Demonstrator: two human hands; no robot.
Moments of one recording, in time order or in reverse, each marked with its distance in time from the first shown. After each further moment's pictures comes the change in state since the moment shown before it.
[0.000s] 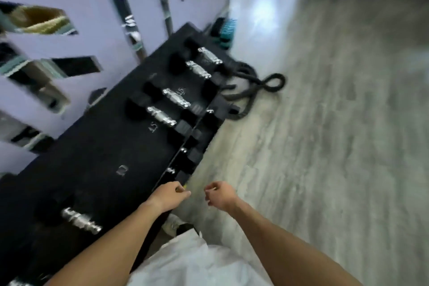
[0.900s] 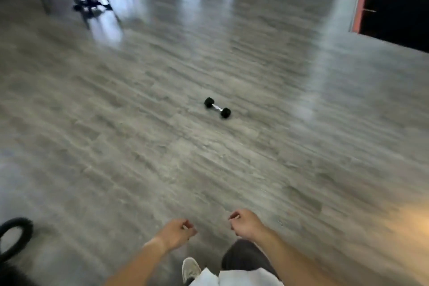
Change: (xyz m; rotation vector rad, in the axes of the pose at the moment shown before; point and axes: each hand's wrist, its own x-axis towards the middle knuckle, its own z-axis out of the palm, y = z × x) left_hand 0.077 0.673 0.378 0.941 -0.759 0.744; right_hand -0.151 0.375 -0.480 0.825 0.755 0.658
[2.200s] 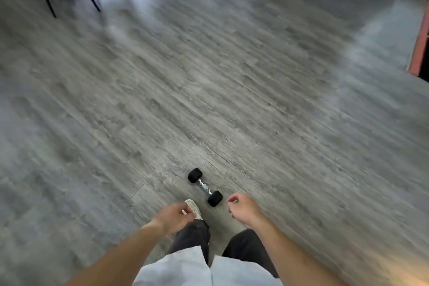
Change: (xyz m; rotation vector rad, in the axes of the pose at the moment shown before) left_hand 0.602 0.477 -0.434 -0.079 0.006 -0.074; right_hand 0.593 -0.381 -0.577 0.003 -0.004 0.011
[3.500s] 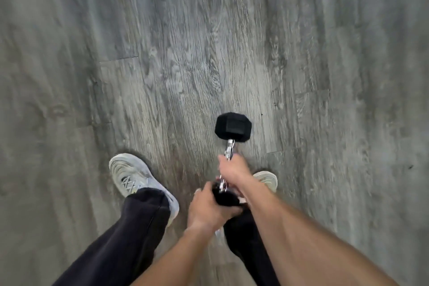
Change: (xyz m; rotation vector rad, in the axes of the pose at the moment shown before) left_hand 0.449 -0.090 0.268 -0.849 0.210 -0.577; right_hand 0.538 0.116 0.217 -0.402 -0.303 0.180
